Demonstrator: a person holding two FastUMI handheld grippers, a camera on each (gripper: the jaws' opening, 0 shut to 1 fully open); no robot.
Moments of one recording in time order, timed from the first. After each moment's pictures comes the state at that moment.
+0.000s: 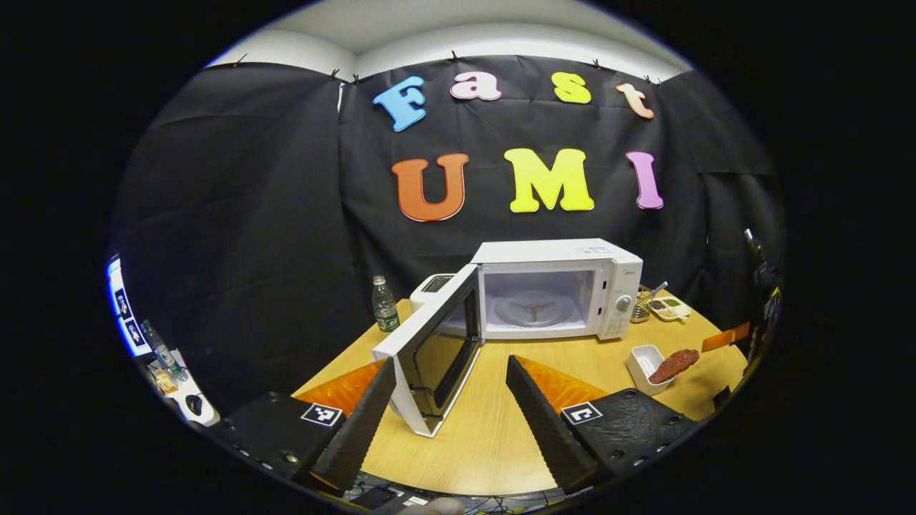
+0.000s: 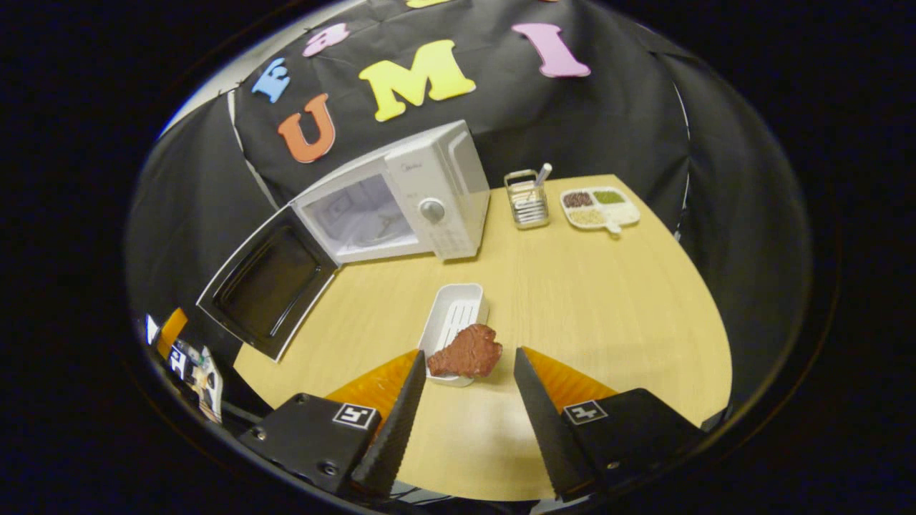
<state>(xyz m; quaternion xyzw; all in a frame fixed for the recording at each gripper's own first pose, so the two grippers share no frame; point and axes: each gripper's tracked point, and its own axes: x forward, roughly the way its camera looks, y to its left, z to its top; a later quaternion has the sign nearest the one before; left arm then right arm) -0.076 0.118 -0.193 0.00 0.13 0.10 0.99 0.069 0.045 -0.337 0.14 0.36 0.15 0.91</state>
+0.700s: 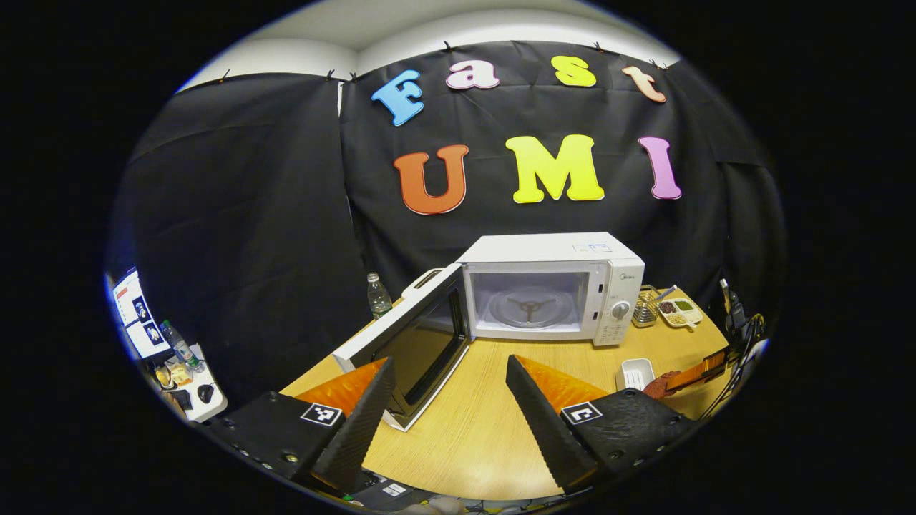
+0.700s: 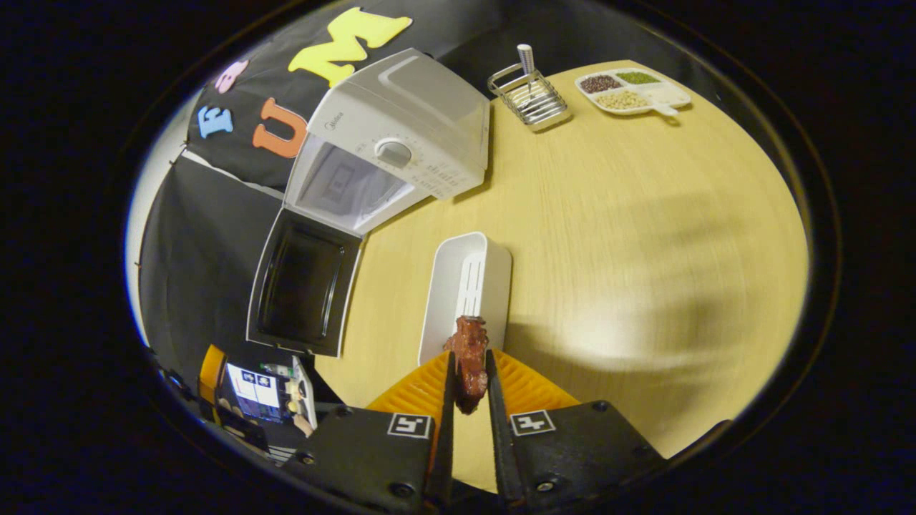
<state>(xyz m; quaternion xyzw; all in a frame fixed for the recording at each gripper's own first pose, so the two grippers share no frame) -0.054 0.050 -0.179 0.01 0.17 0.17 0.97 0.094 0.067 -0.381 0.28 0.50 0.26 0.77</state>
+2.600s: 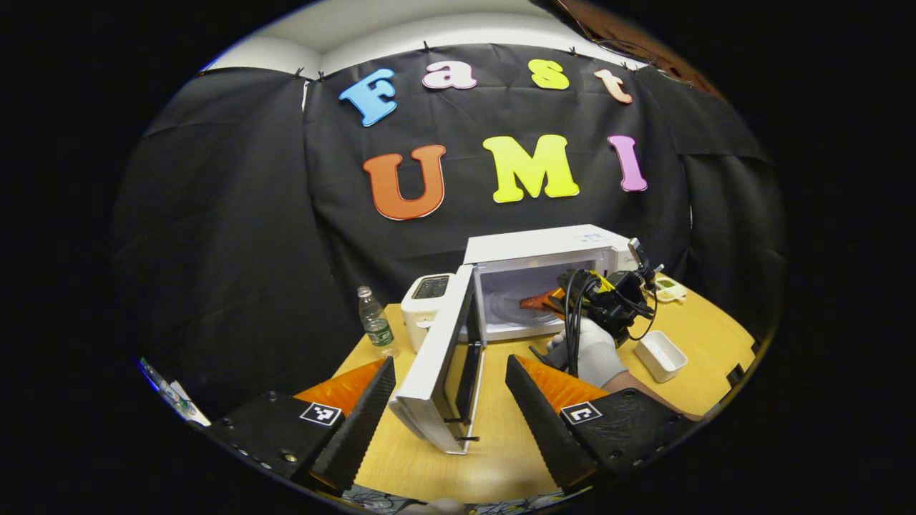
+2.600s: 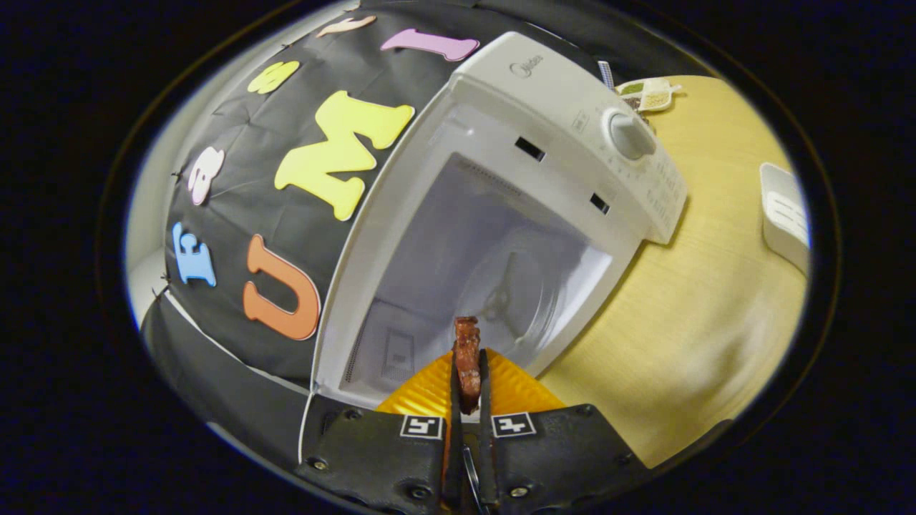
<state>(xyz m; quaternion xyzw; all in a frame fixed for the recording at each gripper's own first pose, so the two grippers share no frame) -0.041 0.180 -0.201 0.06 0.16 0.06 0.98 0.323 0.376 -0.295 0.52 0.17 0.02 0.84</state>
